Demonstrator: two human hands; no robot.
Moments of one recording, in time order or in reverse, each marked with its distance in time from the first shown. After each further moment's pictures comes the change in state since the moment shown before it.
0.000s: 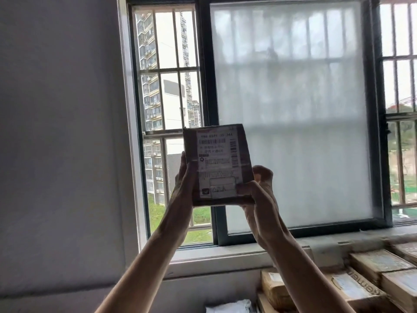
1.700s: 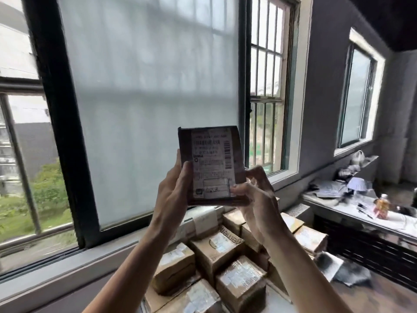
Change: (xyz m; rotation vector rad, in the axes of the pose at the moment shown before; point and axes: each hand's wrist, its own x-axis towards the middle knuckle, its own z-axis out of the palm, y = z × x) left_hand 0.065 -0.123 0.239 -0.301 -0.278 -0.069; right_hand -0.029 -0.034 -0.233 -0.263 0.496 0.102
